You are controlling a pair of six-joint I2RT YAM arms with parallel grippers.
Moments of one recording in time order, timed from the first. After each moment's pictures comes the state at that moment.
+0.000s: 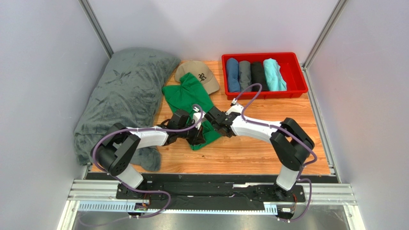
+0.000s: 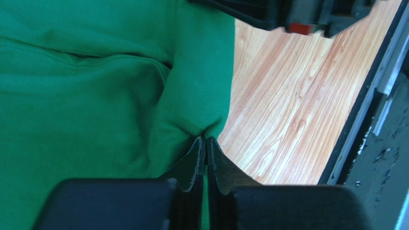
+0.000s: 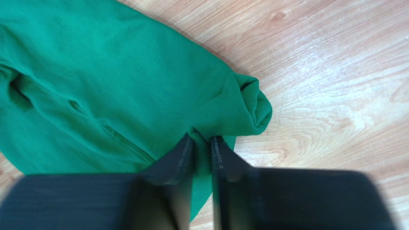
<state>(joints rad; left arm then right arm) -0.63 1.58 0.64 0.20 0.52 -0.06 0.85 1.75 1.11 -0.52 0.56 1.34</state>
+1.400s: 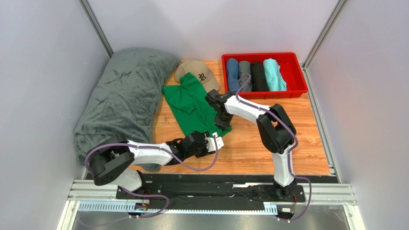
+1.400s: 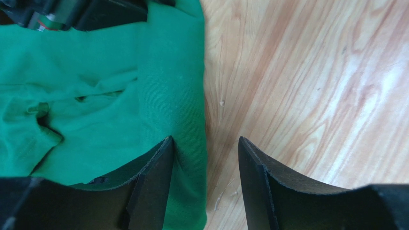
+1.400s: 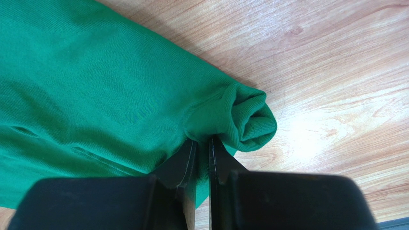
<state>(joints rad) -1.04 1.46 0.55 0.26 -0.15 0.42 0.68 2.04 1.52 -0.92 0.25 1.14</state>
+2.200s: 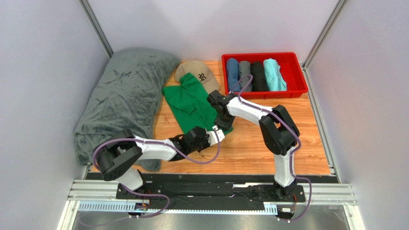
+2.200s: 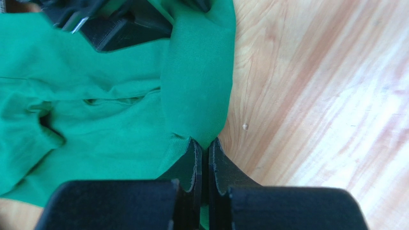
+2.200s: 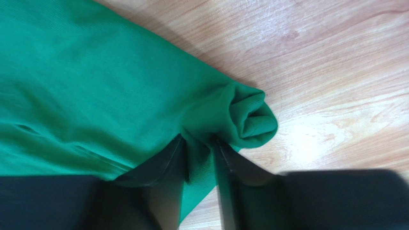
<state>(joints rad) -1.01 1.57 0.60 0.33 -0.19 0.37 0.68 2.01 1.47 -0.88 0.25 1.13</state>
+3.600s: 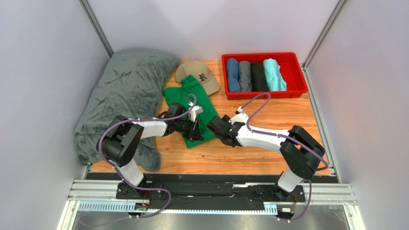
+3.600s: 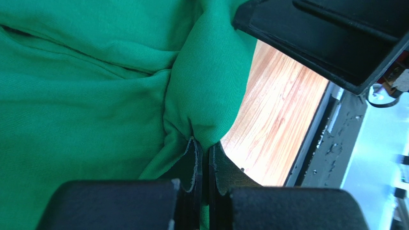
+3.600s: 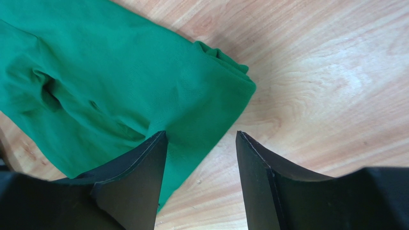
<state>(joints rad) -0.51 1.68 0.75 0.07 0.74 -0.13 0.93 1.63 0.96 -0.46 0.61 1.51</state>
